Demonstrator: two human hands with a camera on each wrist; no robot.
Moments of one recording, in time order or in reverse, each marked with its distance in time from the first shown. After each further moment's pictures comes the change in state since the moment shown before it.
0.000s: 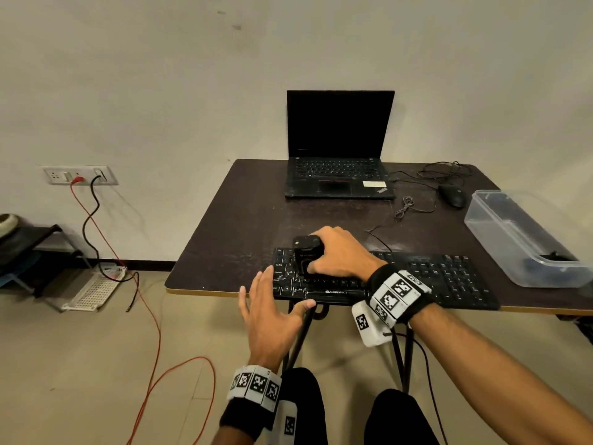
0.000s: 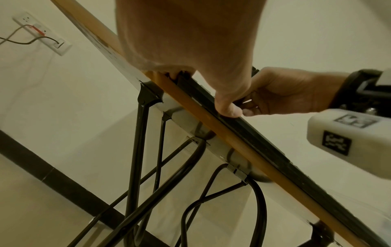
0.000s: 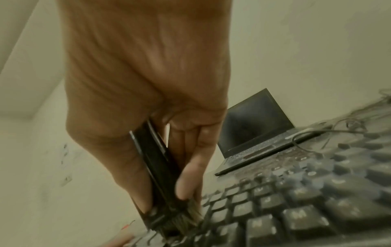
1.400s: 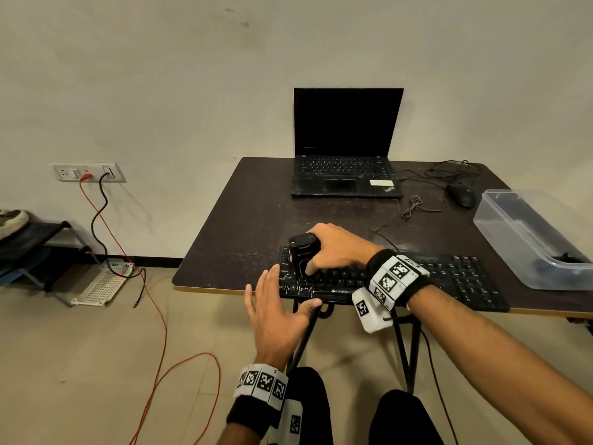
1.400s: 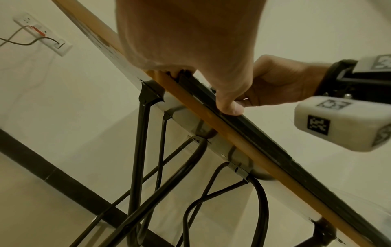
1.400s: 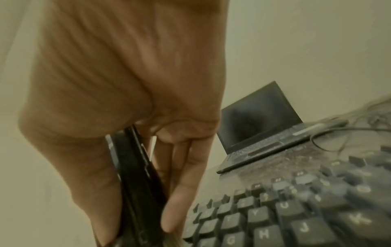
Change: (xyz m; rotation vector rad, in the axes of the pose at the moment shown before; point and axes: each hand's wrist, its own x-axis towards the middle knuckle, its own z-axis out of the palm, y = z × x) left_hand -0.001 0.000 0.001 0.000 0.030 0.005; right_hand 0.016 -0.015 -0.008 -0.012 -0.176 -0.070
